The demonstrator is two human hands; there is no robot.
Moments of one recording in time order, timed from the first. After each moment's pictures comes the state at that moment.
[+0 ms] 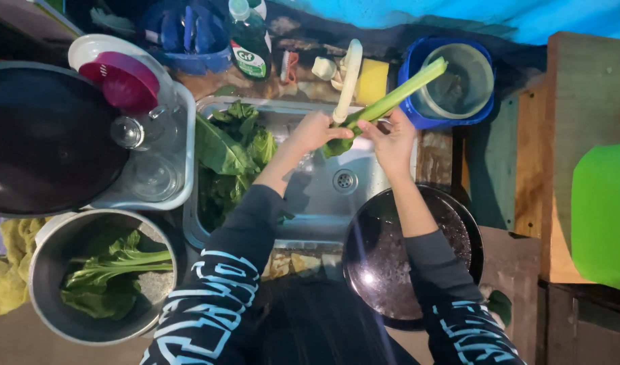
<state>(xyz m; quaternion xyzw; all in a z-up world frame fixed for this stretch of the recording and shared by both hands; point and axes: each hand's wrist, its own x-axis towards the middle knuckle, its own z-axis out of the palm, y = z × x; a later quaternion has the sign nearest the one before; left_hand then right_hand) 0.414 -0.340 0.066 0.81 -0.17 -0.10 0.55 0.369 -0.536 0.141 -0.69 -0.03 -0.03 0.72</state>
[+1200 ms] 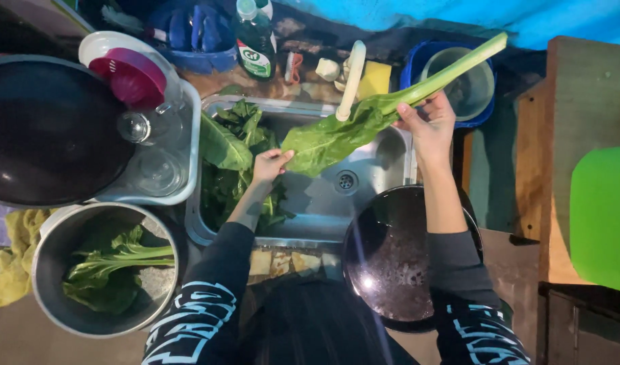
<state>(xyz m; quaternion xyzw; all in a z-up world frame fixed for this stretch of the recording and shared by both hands) 0.313 -0.264 -0.096 0.62 0.20 -0.10 0.76 0.379 -0.577 0.193 -0.67 -0.03 -0.02 0.74</state>
